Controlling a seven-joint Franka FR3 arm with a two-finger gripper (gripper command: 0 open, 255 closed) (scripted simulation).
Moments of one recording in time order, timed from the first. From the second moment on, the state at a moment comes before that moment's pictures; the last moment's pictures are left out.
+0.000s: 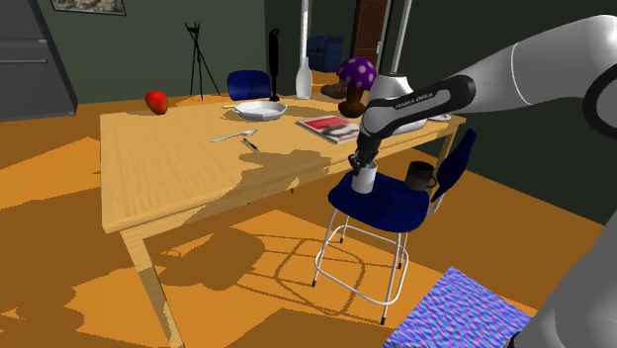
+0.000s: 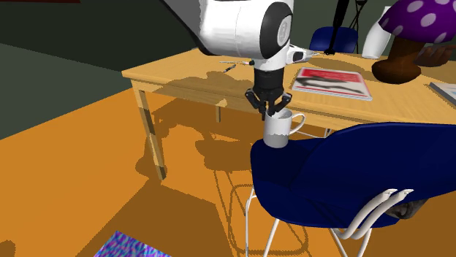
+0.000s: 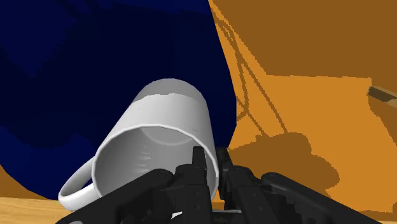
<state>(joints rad) -0.04 0.06 -0.11 -2.05 -0.01 2.31 -0.11</state>
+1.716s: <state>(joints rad) -0.11 0.00 -0.18 -1.85 0.02 2.03 -0.25</state>
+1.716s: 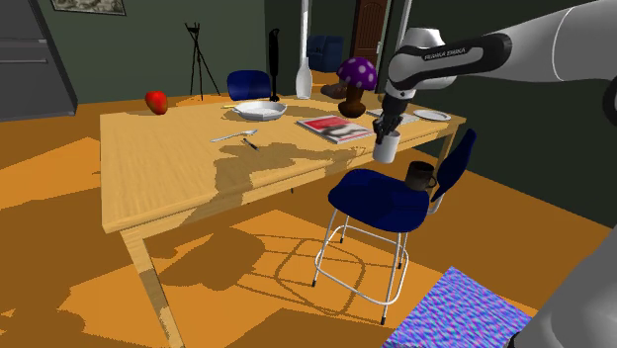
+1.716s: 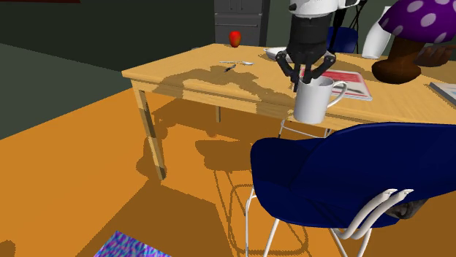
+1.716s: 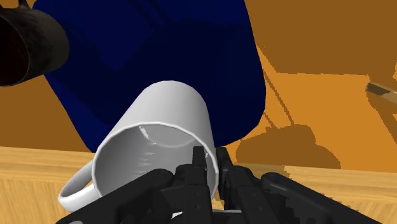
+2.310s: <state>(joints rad) -0.22 0.07 -0.28 -1.72 0.08 1.97 -0.48</state>
